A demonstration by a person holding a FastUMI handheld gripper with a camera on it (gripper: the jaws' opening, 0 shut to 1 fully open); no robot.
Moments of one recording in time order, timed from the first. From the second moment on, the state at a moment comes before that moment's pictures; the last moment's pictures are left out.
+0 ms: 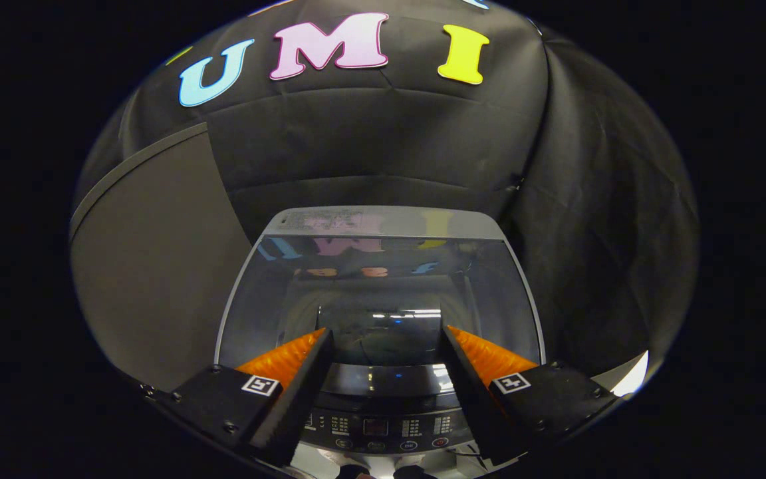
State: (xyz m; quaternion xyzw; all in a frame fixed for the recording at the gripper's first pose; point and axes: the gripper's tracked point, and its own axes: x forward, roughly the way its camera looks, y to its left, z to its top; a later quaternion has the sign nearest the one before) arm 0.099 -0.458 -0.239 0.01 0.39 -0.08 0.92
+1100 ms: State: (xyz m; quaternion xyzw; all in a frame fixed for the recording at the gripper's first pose) arm 0.115 -0.432 -0.079 0.00 0.21 -0.07 0.98
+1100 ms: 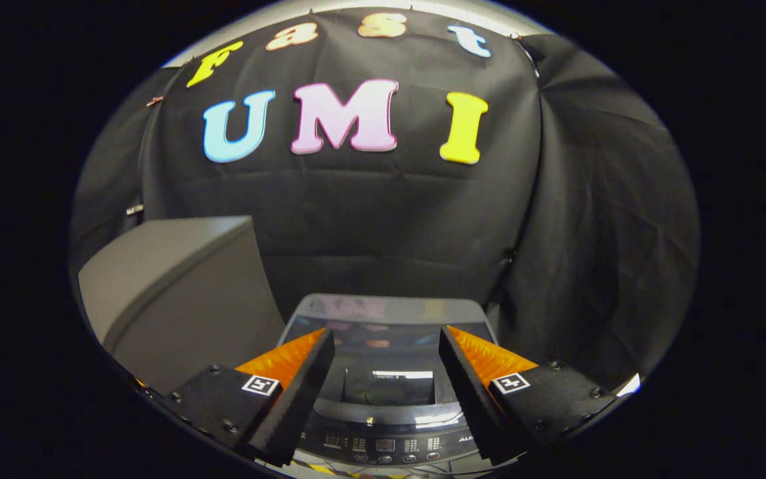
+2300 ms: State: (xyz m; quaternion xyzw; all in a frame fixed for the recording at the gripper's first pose) arm 0.070 -0.387 0.030 0.03 0.01 -0.05 1.00
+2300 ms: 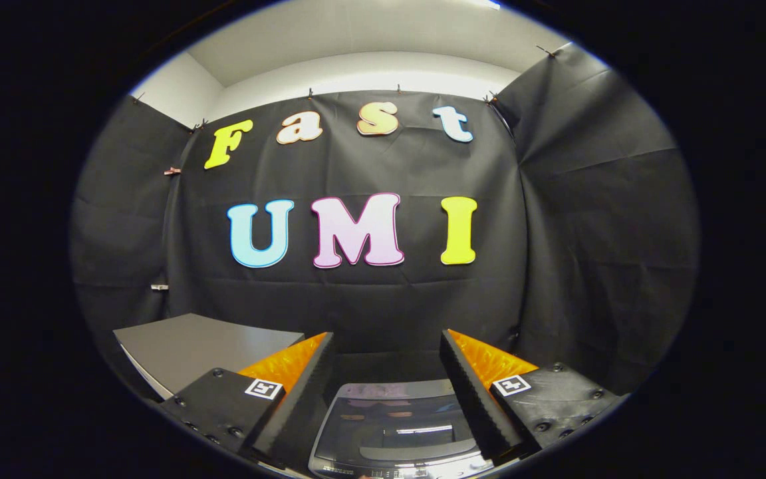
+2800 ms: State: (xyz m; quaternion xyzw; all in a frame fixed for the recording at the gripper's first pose) arm 0.073 -0.394 0.022 0.03 0.02 -0.05 1.00
